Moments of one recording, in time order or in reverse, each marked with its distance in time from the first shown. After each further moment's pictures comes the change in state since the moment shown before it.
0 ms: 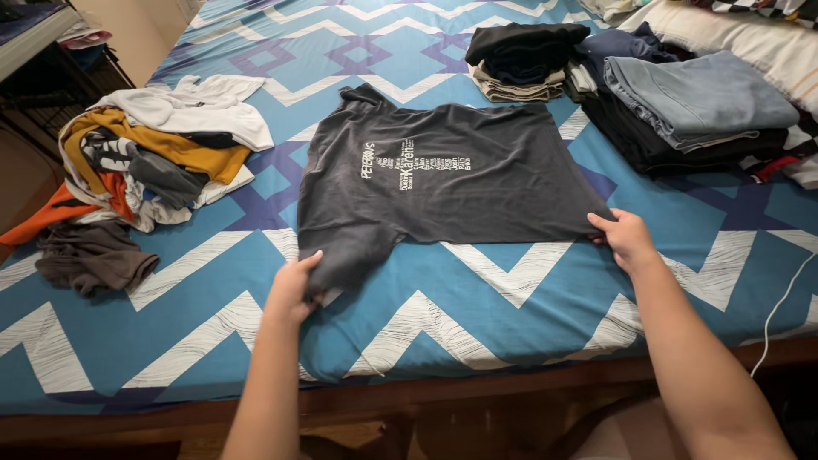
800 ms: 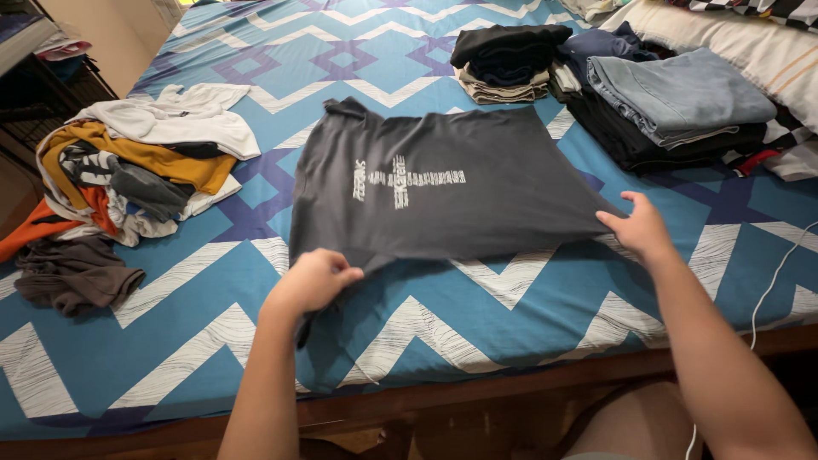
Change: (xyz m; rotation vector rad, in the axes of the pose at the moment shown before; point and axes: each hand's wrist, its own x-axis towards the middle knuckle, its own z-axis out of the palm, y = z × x) left_hand -0.058 0.056 0.054 1.241 -0.262 0.446; right_hand -0.037 -0.051 -0.023 -0.656 0.235 -0.212
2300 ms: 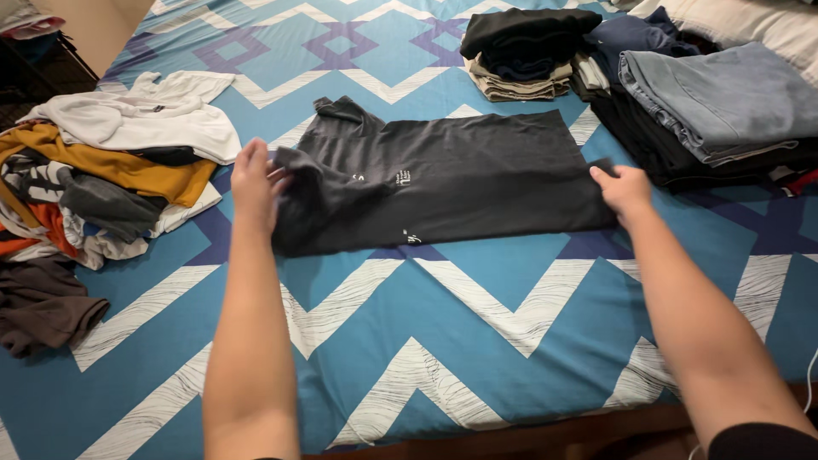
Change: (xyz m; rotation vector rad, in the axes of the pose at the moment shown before) left_hand 0.216 -0.089 -0.054 -1.338 0.561 0.112; right_hand 0.136 -0.010 0.084 0.158 0.050 0.107
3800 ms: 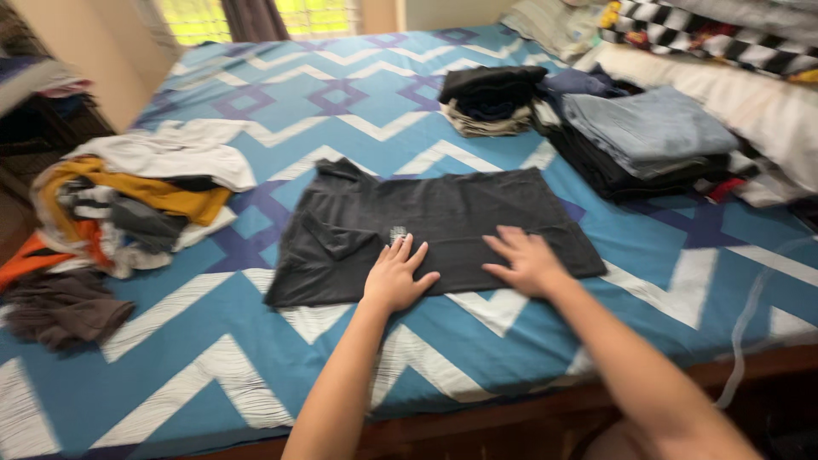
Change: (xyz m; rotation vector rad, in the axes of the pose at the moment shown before) left_hand -0.202 -0.097 0.116 1.467 -0.686 0.529; right_hand -0.196 -0.076 0.013 -0.768 -0.427 -0.739
